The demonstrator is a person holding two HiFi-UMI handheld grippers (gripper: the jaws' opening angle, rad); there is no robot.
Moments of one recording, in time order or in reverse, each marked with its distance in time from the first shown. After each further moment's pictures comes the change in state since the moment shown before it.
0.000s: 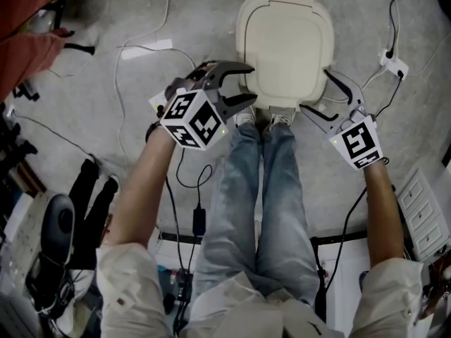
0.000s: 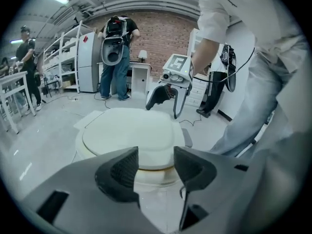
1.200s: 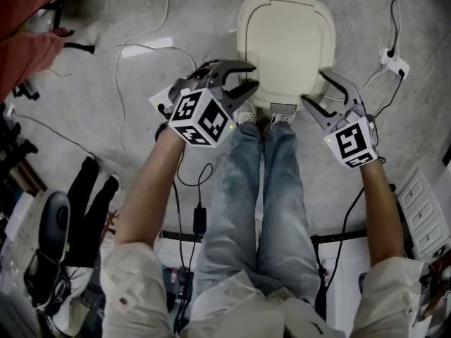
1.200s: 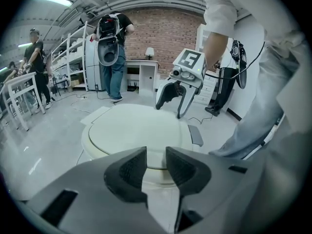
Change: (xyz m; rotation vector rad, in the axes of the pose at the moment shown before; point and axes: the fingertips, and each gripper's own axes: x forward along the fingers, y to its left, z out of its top) left arm 0.010 0.015 -0.007 -0.038 0.030 0.098; right arm 0.009 -0.003 -0.005 -0.056 0.041 -0.060
